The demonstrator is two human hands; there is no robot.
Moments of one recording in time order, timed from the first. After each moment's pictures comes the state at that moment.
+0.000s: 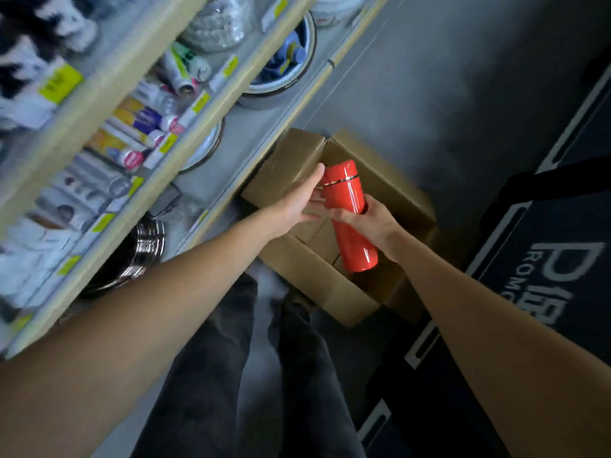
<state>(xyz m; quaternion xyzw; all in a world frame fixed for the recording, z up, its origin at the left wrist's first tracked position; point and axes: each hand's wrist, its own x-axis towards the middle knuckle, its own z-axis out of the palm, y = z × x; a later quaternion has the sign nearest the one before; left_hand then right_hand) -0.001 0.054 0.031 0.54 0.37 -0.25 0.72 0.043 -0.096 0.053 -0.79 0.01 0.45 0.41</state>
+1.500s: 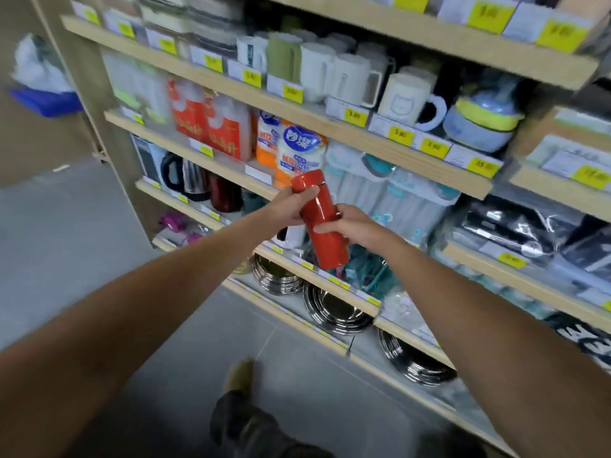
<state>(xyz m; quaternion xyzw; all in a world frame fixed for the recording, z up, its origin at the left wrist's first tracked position) -0.884 0.144 0.435 0.36 0.58 0.48 0.55 -0.740 0.190 0.433 -0.49 -0.70 0.50 0.11</state>
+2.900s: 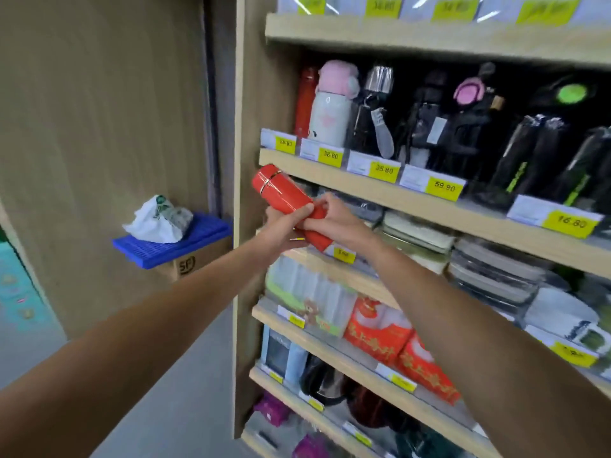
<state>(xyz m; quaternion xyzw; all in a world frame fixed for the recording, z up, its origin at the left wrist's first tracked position) -1.596 0.340 0.562 0.34 0.51 0.66 0.43 -1.483 0.400 0.594 -0.35 -0.84 0.33 0.27</state>
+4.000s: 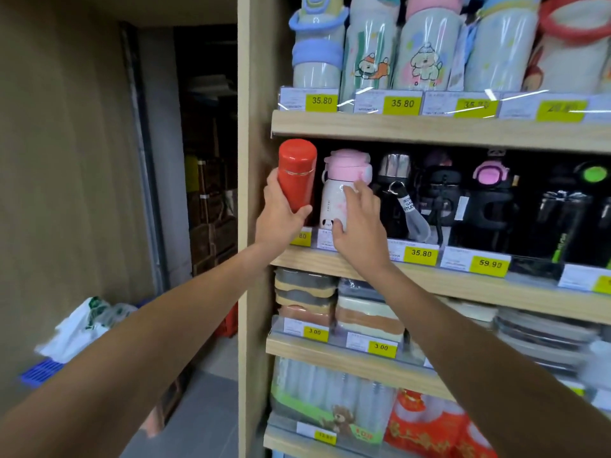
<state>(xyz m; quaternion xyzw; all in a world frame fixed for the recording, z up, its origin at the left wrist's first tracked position) -1.736 0.477 0.690 0.61 0.52 0.60 0.05 -1.580 0.475 0.683 -0.45 -0.75 -0.16 0.46</state>
